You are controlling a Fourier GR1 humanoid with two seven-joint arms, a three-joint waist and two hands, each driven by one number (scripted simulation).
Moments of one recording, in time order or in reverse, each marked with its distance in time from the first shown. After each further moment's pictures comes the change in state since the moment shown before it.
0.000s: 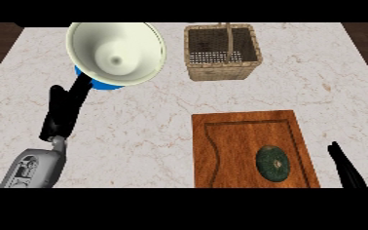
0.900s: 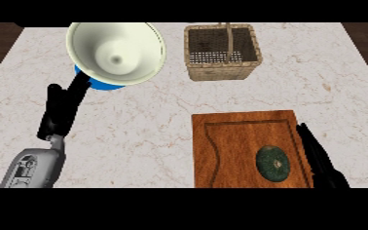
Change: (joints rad) left arm -0.002 -0.046 0.074 -0.013 -0.066 -0.068 0.014; right arm -0.190 0.119 0.024 0.193 0.092 0.040 0.034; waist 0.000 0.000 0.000
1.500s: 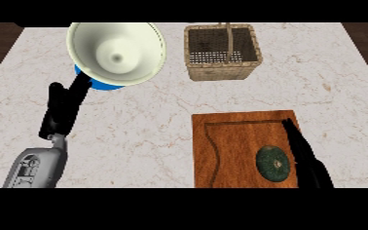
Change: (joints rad) left arm -0.006 -0.036 0.033 -0.004 -0.038 -0.029 0.013; right arm -0.071 0.058 0.004 0.134 0.021 -0.024 -0.008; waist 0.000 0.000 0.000
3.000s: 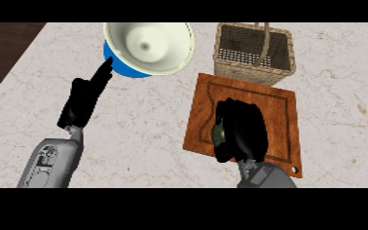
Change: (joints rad) left arm -0.071 -0.056 -0.050 -0.002 -0.043 -0.065 -0.006; right arm -0.569 0.104 0.225 0.248 0.438 0.343 0.404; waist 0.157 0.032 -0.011
